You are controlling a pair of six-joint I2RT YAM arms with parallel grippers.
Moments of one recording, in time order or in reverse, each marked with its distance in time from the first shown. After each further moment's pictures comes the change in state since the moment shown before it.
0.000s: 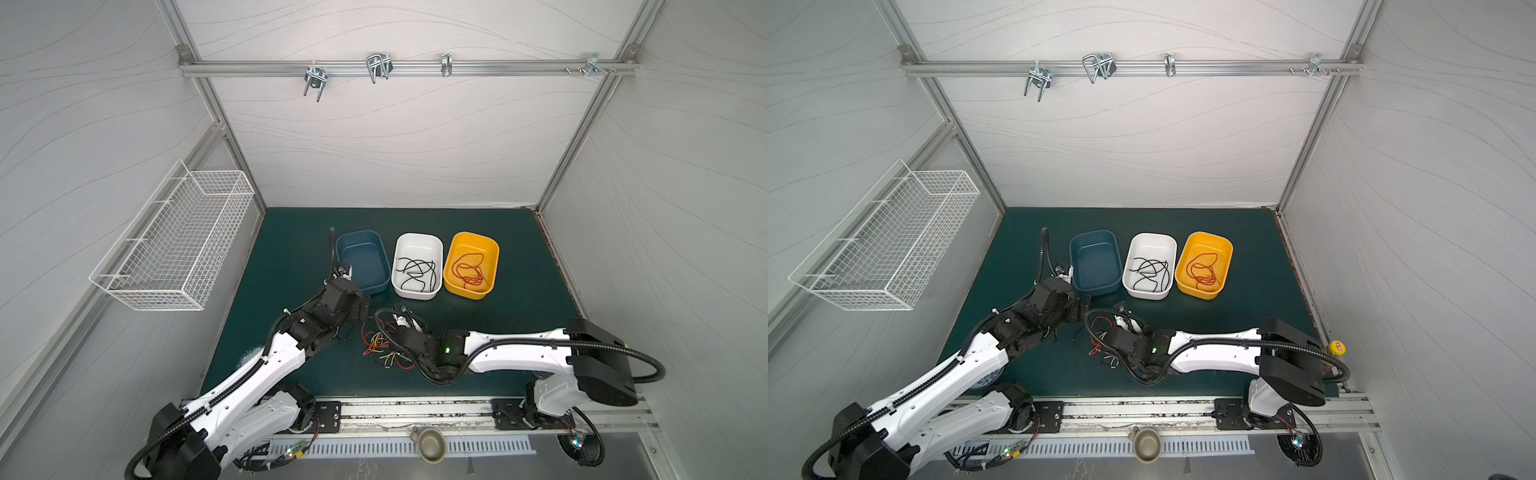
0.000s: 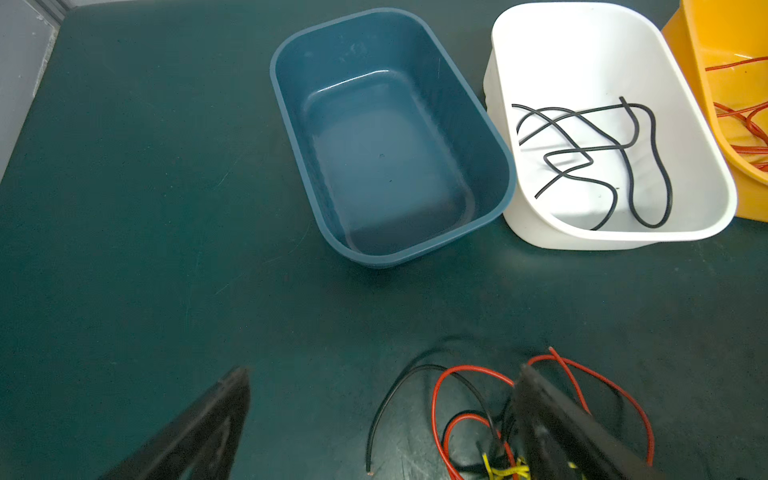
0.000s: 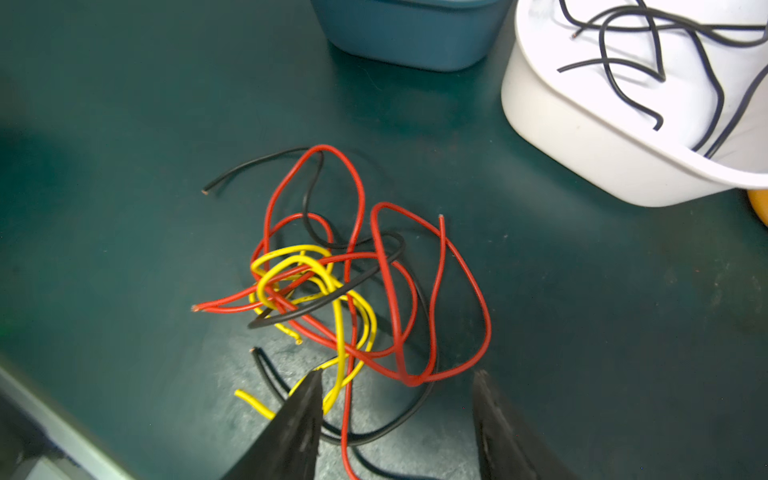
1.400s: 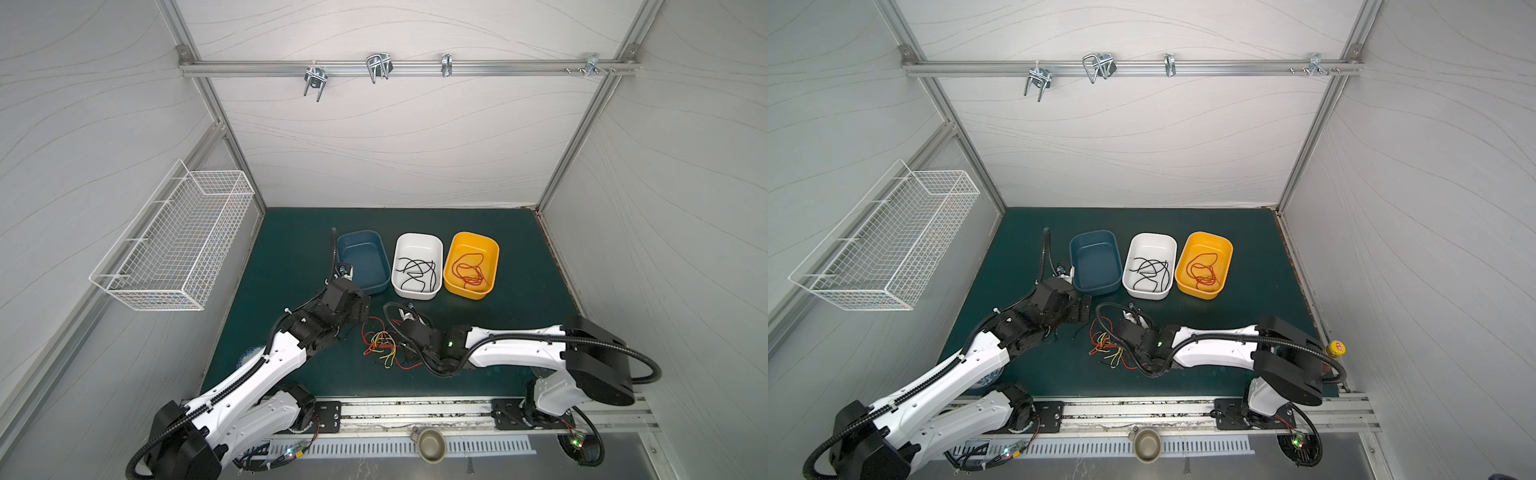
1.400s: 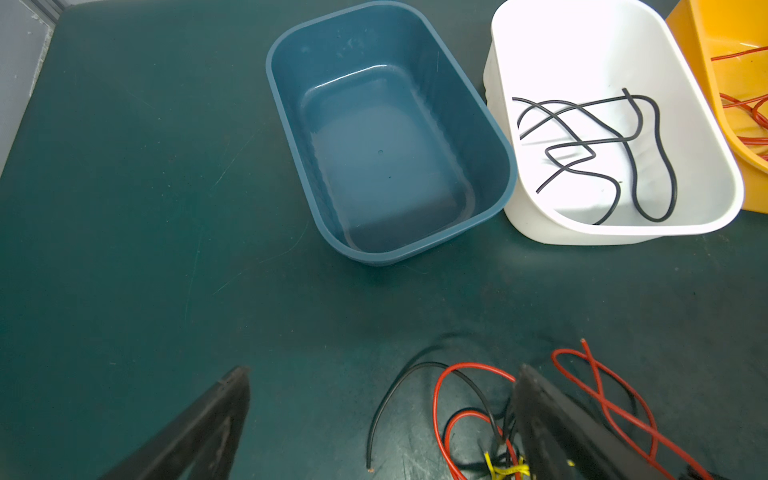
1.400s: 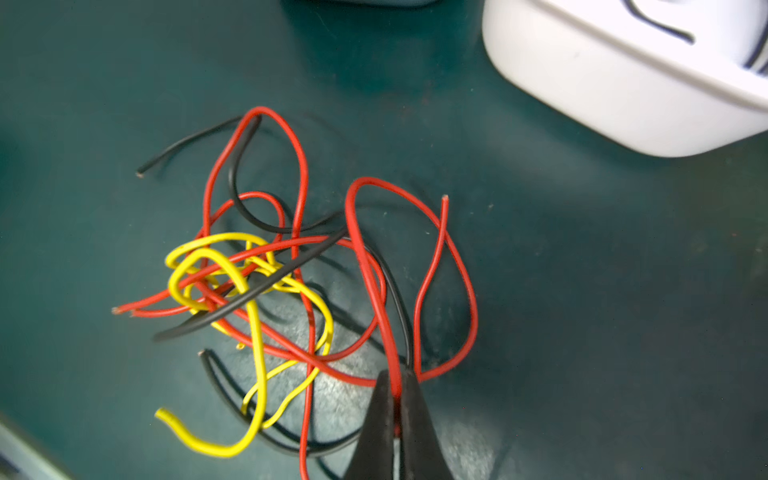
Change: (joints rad) left arm -0.002 0.010 0.000 0.000 0.003 0.003; right arm -0.068 -0.036 -0.077 0.038 -0.092 0.014
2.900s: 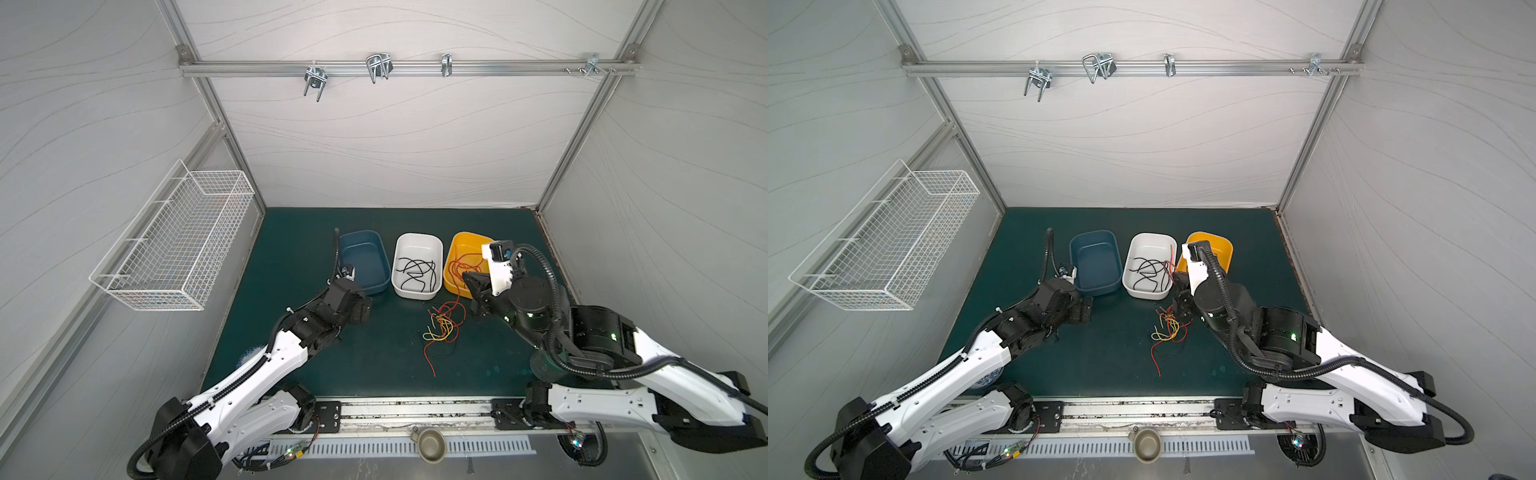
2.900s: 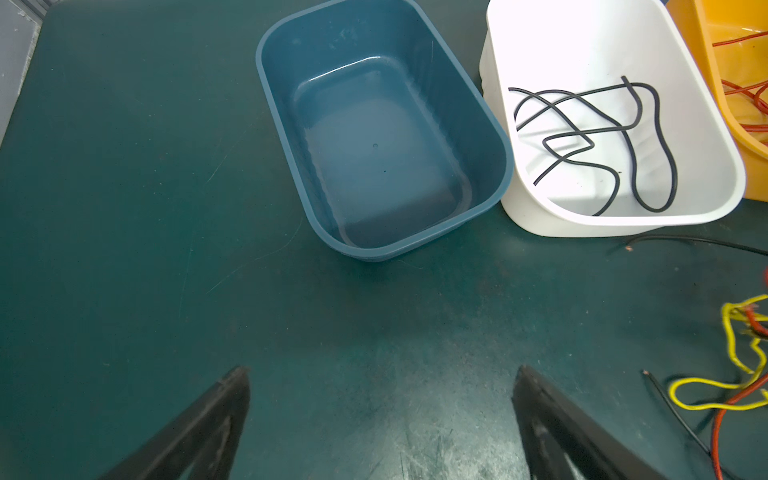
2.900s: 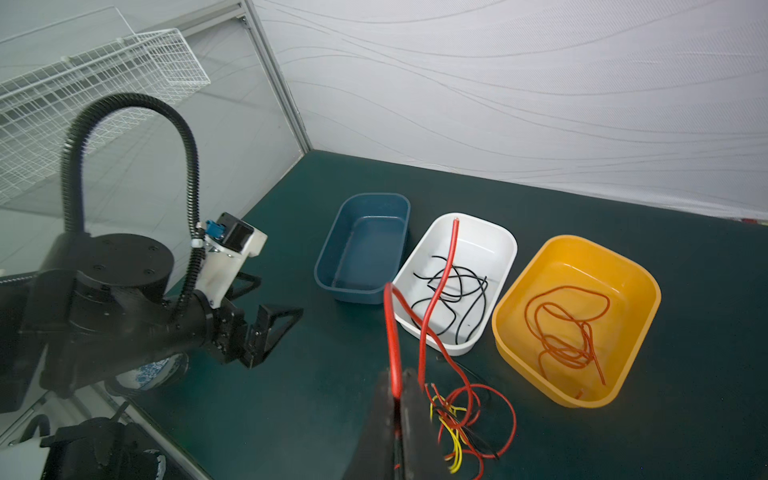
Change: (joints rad) left arm -0.010 0.015 0.000 -0.001 0.003 0.001; right arm -0.024 -0.562 0.493 -0.496 0.250 -0.266
